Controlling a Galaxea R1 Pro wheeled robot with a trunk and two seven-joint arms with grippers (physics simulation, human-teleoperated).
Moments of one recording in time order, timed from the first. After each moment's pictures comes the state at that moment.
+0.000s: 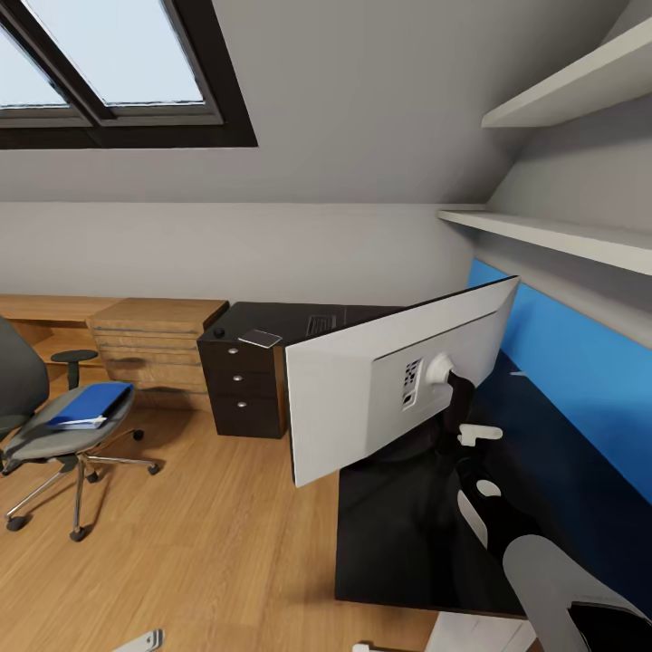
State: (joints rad) left arm -0.08 0.20 -0.24 -0.78 0.66 0.12 0.41; right arm -0.77 -0.07 -0.08 -0.39 0.00 -0.39 -0.07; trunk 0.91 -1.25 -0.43
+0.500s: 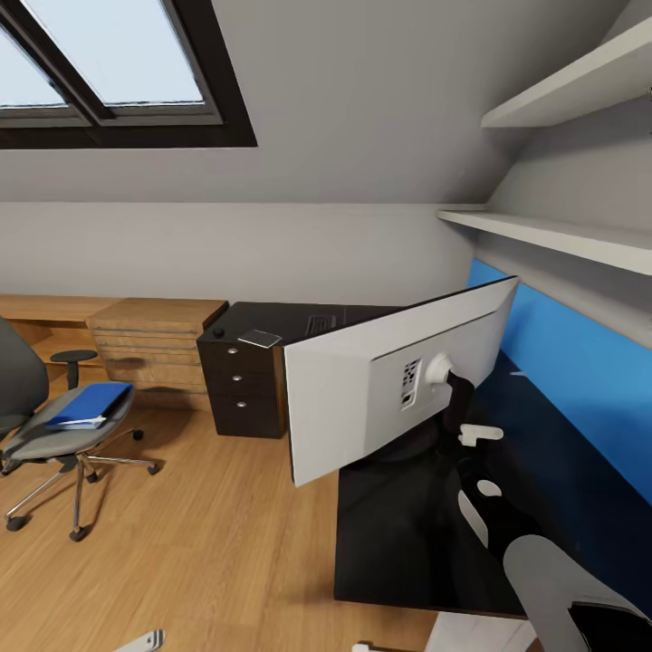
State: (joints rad) left arm -0.08 0.20 -0.24 -0.78 0.66 0.12 0.41; right arm -0.77 -0.07 -0.08 -0.39 0.00 -0.39 -0.07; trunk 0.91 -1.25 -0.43
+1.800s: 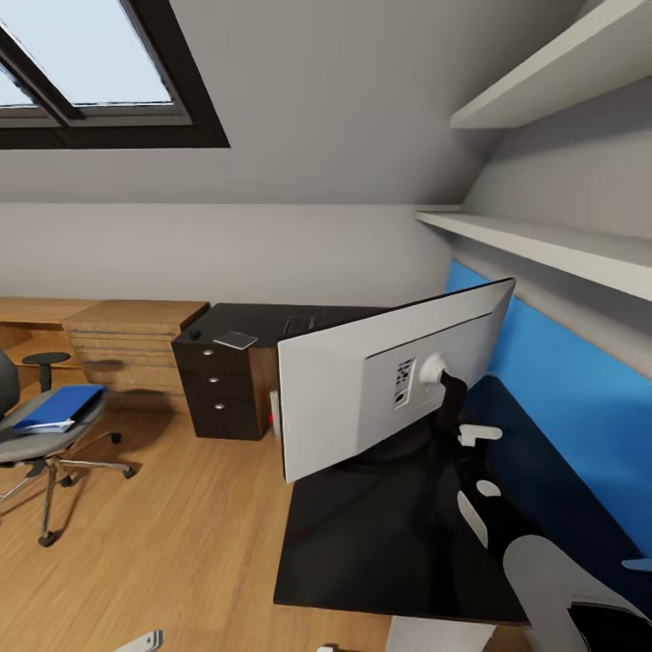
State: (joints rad) left arm -0.08 0.20 -0.24 -0.78 0.66 0.12 0.41; right arm -0.77 -0.07 -0.08 -0.39 0.00 -0.39 -0.07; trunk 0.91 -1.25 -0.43
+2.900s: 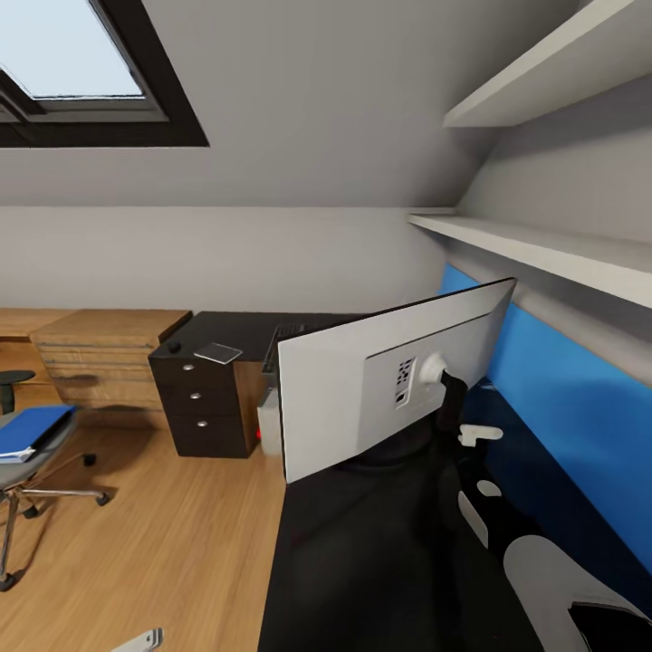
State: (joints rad) left arm -0.08 0.20 -0.24 -0.78 0.66 0.10 0.41; right arm -0.77 -0.07 -0.08 -0.39 0.00 -0.39 -0.07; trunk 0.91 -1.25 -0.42
